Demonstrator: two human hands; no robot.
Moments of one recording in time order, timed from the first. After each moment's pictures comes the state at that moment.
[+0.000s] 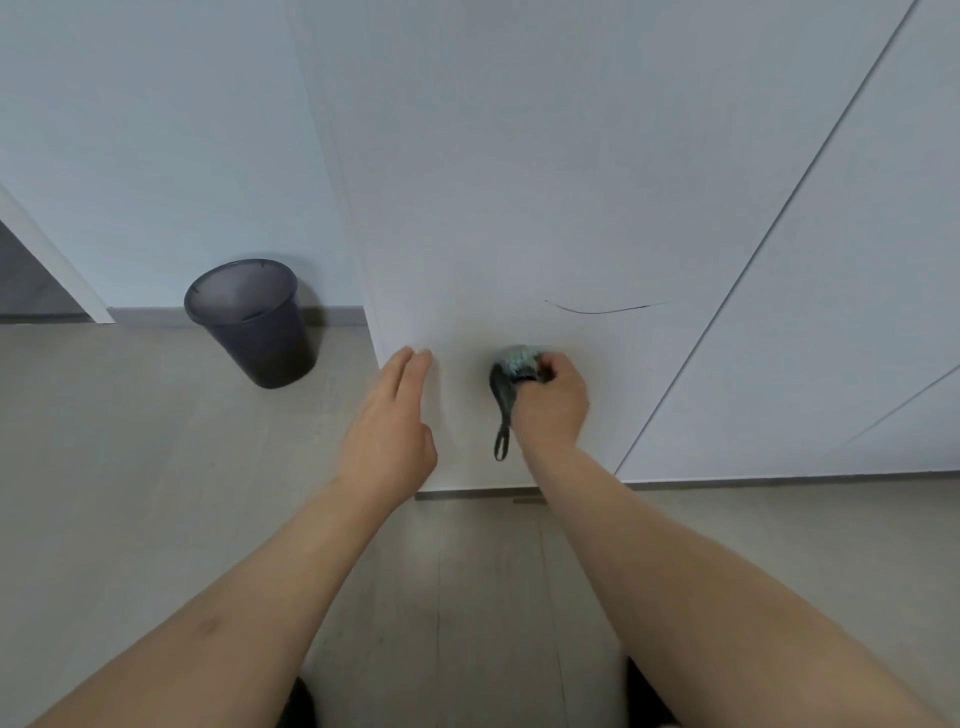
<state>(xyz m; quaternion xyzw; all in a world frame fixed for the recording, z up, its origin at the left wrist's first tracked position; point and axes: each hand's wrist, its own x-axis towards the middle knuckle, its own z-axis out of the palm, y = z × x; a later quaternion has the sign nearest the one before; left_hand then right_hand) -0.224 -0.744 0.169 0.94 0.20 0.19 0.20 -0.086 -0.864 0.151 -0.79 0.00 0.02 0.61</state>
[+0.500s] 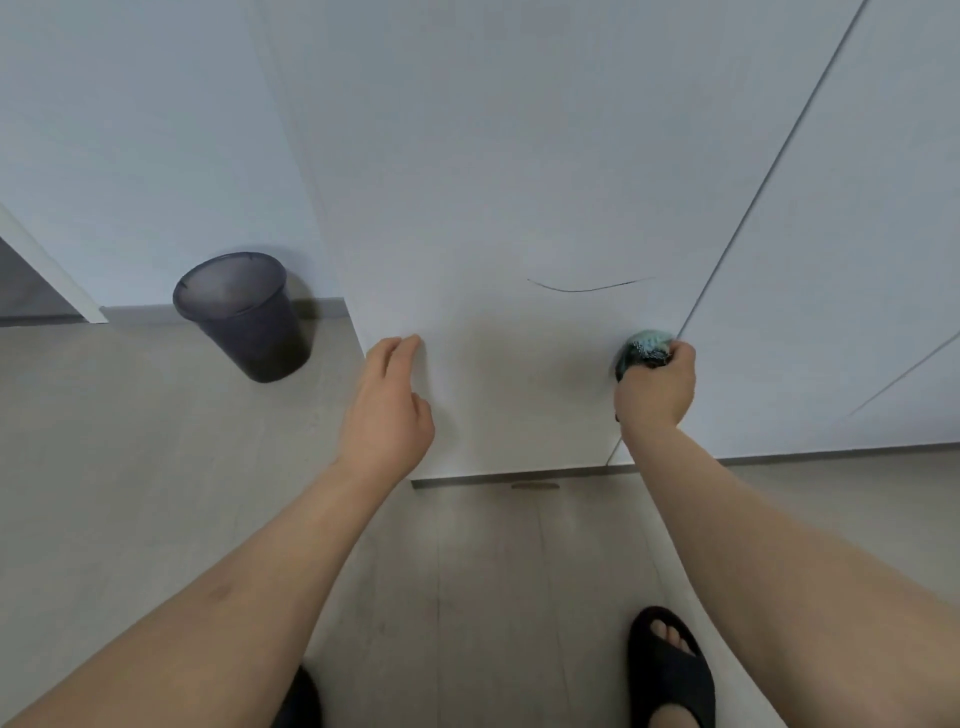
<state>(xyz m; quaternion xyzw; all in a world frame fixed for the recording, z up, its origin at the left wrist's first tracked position) -0.205 -0.746 0.156 0.92 0.19 0.24 0.23 -0.013 -0.960 0.130 -0.82 0.14 -0.08 0.55</state>
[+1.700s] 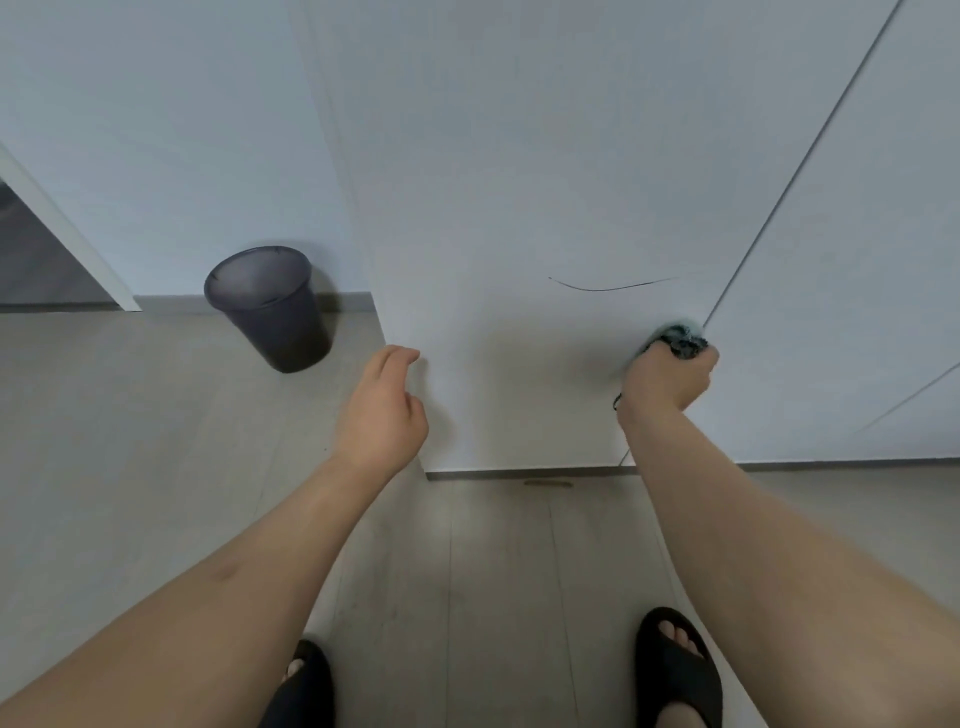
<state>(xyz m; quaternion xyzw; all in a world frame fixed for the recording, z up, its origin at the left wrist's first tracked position) -0.228 -0.733 0.160 0.92 0.23 0.22 0.22 -0.020 -0.937 0.157 -0.68 0.24 -0.10 0.68</state>
